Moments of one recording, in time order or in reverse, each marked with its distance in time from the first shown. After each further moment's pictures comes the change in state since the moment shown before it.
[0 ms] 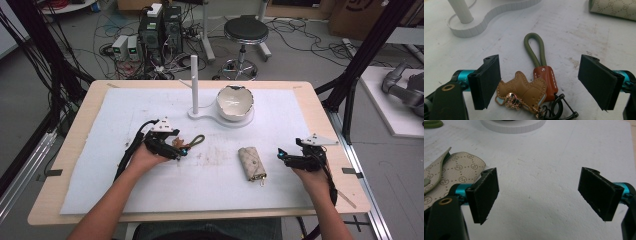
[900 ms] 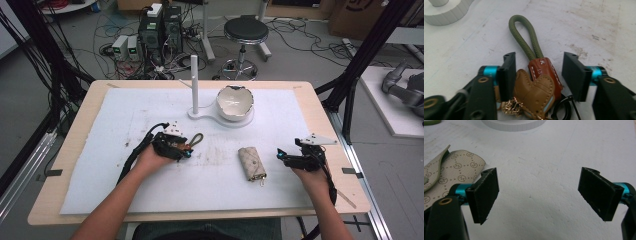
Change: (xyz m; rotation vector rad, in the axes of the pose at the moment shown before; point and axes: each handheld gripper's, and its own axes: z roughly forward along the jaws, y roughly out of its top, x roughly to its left) left arm -0.006 0.000 0.022 0.124 -0.024 0.049; right arm 0.000 0.000 0.003 0.012 0.006 -0.006
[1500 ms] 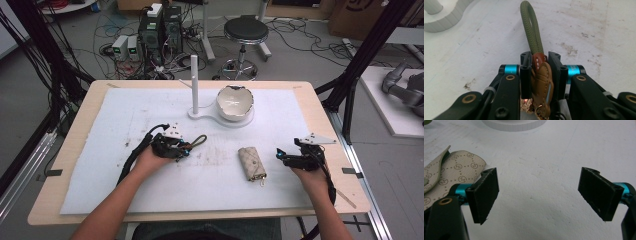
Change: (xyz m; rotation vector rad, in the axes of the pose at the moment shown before) left arm -0.005 0.001 -0.006 -0.008 -0.016 0.046; right arm 0.001 0.001 0.002 0.003 0.001 0.001
